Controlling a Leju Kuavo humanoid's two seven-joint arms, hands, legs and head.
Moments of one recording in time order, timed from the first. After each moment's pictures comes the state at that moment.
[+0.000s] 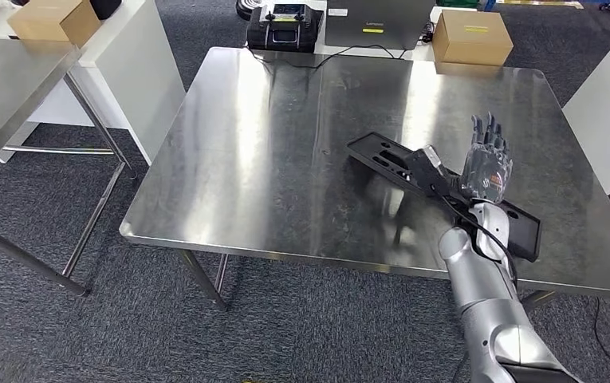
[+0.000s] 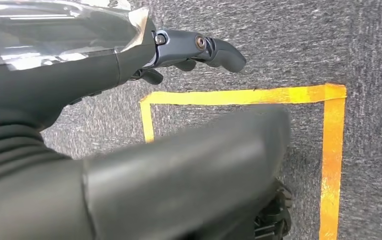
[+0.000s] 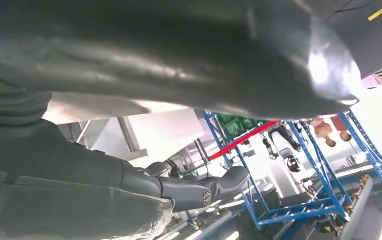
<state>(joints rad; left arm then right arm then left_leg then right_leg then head) -0.05 -0.05 -0.42 -0.16 0.58 0.20 -0.20 -0.69 -0.01 0.24 -0.71 1.24 -0.59 -0.09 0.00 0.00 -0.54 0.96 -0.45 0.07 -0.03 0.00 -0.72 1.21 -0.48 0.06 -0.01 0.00</state>
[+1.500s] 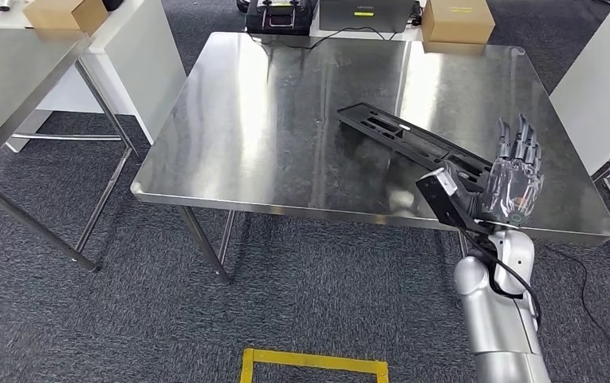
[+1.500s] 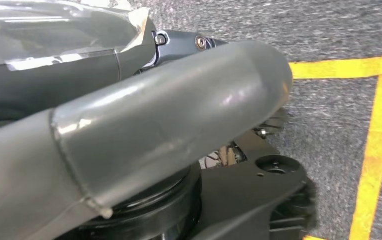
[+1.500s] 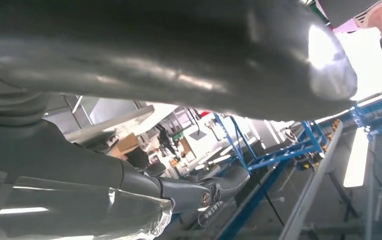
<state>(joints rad) -0.05 -0.05 -0.39 -0.16 0.63 0.17 -0.21 -0.42 -0.04 0.27 -1.19 1.27 -0.58 -0.07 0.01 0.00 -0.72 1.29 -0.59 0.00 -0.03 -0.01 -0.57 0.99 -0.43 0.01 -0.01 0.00</state>
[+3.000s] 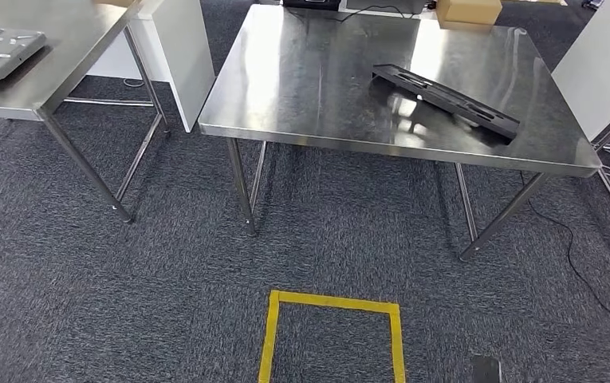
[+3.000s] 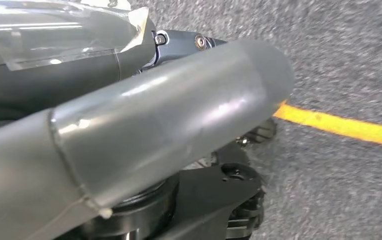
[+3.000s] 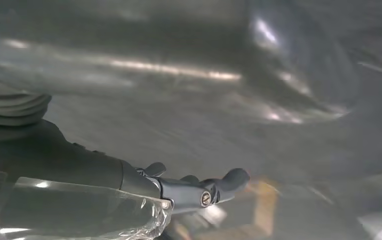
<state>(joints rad) -0.05 -0.09 -0.32 -0.16 0.72 0.25 -0.21 -0.06 0.10 -0.39 -0.54 0.75 -0.67 -0.39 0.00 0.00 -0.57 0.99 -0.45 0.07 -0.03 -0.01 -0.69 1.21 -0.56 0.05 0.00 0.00</state>
